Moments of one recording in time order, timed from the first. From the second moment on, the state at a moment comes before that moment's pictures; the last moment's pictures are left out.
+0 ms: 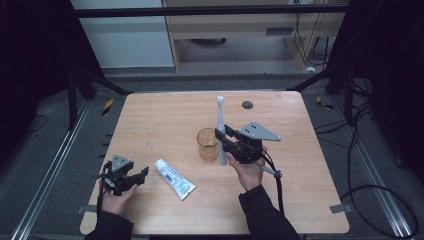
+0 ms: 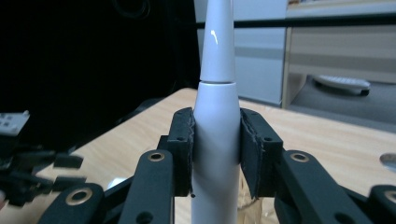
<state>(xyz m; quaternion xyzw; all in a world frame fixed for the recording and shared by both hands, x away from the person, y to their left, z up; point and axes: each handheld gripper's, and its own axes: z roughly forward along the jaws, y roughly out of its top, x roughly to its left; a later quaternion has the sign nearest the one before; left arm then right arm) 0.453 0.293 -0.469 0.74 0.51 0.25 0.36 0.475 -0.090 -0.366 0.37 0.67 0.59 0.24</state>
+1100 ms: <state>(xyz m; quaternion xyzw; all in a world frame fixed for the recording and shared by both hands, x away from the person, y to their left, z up) 0.453 0.294 -0.468 0.73 0.51 0.26 0.36 0.518 -0.078 -0.358 0.40 0.61 0.61 0.30</state>
